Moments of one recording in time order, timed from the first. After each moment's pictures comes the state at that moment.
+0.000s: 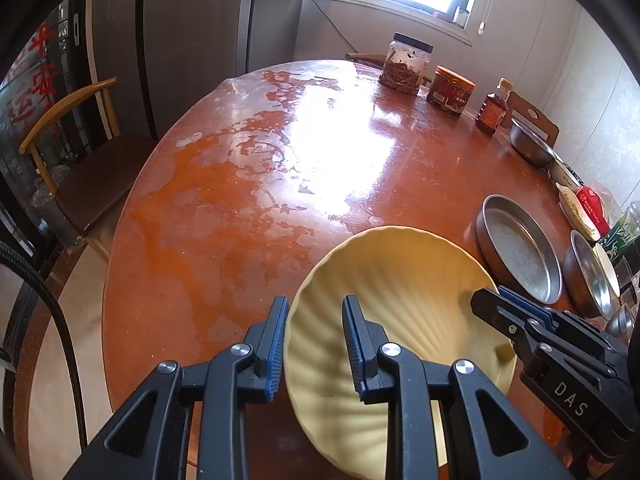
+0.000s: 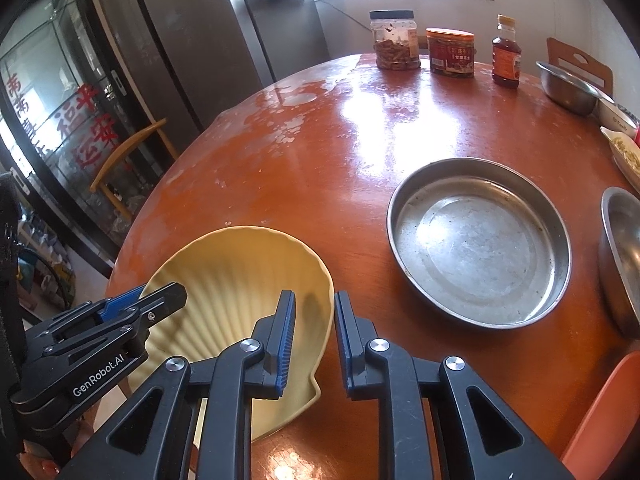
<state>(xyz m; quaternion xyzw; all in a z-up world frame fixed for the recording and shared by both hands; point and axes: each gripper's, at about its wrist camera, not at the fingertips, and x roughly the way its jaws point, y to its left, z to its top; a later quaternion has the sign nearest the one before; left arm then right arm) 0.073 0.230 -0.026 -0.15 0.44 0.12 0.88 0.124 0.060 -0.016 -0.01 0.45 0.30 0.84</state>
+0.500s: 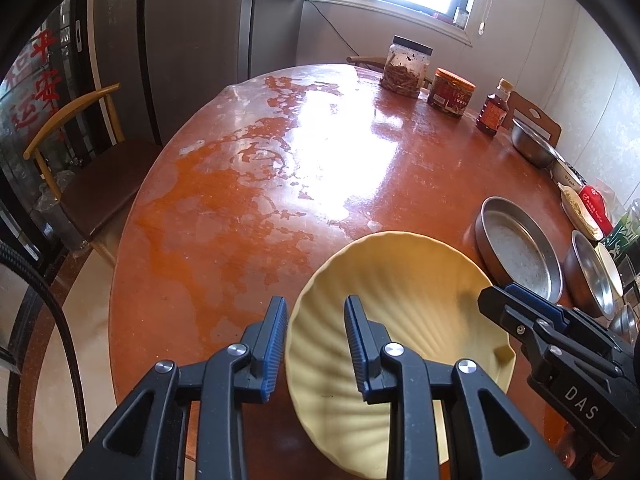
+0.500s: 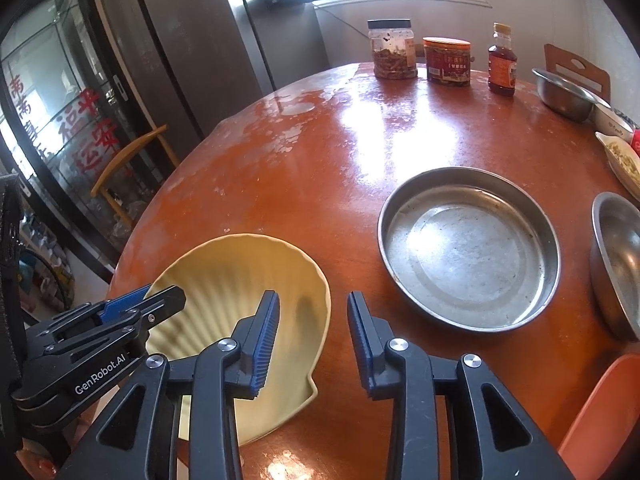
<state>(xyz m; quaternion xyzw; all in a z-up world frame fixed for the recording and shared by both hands) 0.072 0.225 -0.019 -0.14 0.43 0.13 0.88 0.124 0.051 -0.009 0.00 0.43 0.30 0.85</state>
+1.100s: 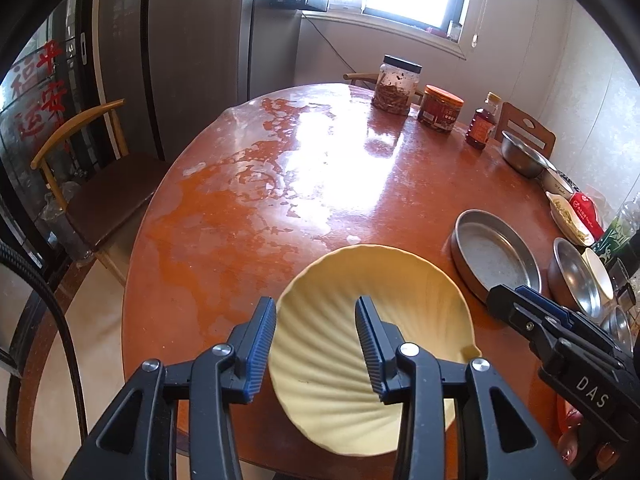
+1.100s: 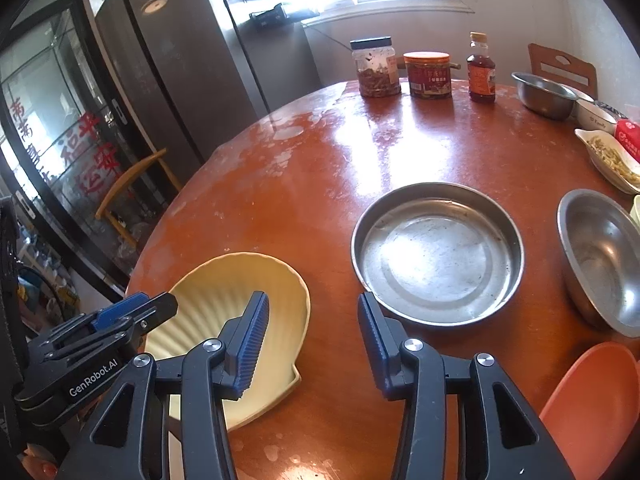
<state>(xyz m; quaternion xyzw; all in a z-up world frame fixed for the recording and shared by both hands) 0.056 0.206 0.007 -0.13 0.41 0.14 0.89 0.117 0.018 0.012 0.03 0.41 0.29 0.86</state>
